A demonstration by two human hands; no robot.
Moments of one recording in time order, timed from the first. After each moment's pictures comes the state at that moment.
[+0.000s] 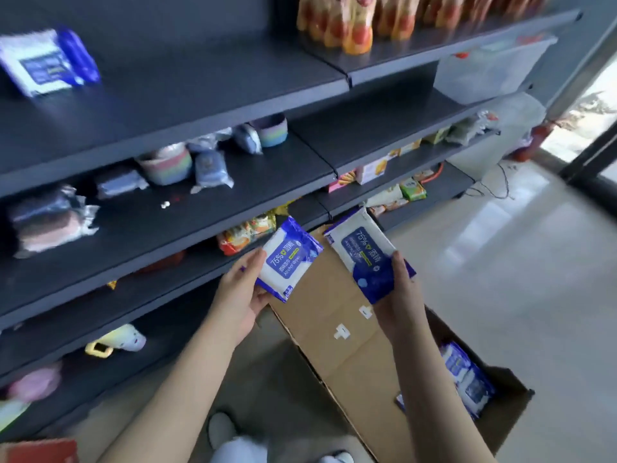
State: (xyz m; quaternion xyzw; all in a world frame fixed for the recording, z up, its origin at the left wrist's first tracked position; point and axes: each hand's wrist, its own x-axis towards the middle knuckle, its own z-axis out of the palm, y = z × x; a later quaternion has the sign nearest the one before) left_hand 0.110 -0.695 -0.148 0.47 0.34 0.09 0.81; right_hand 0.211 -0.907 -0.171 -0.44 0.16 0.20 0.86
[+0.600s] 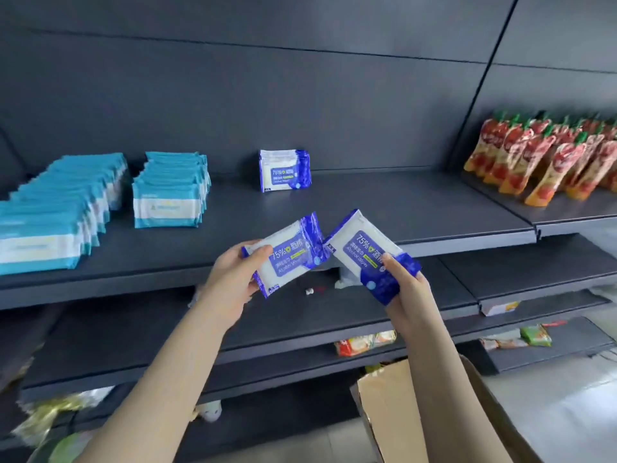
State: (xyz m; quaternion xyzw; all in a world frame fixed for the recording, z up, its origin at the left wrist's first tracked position) left_hand 0.032 -0.364 -0.031 0.53 0.32 0.29 0.73; right_hand 0.200 -0.551 -0.040 -0.47 -0.07 0.30 0.83
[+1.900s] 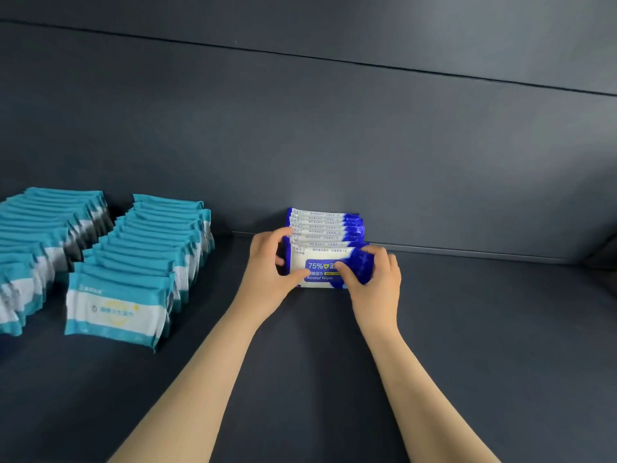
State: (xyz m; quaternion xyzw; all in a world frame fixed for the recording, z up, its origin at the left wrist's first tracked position) left_hand 0.232 -0.138 -0.054 0.77 0.35 0.36 0.39; right_hand 0.380 -0.241 -0.066 -0.76 -0.36 0.01 0.55
